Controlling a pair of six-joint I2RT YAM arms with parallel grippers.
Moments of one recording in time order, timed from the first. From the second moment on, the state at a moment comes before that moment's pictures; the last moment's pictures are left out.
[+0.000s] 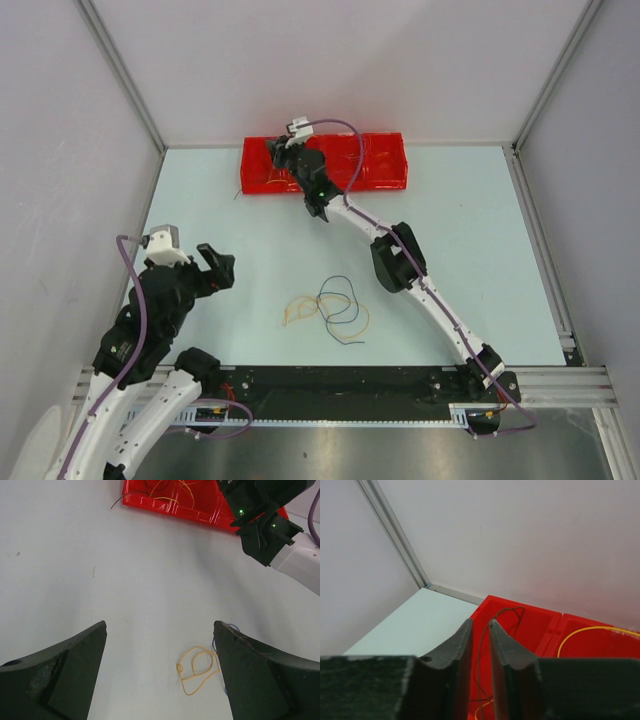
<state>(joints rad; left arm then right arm) -0.44 0.41 0.81 -0.74 -0.34 -0.47 0.70 2.83 2.57 0.48 0.10 0.22</state>
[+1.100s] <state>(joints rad) -0.44 0.56 0.80 -0.72 -0.24 -0.46 0.70 1.71 1.39 0.41 0.19 0.45</state>
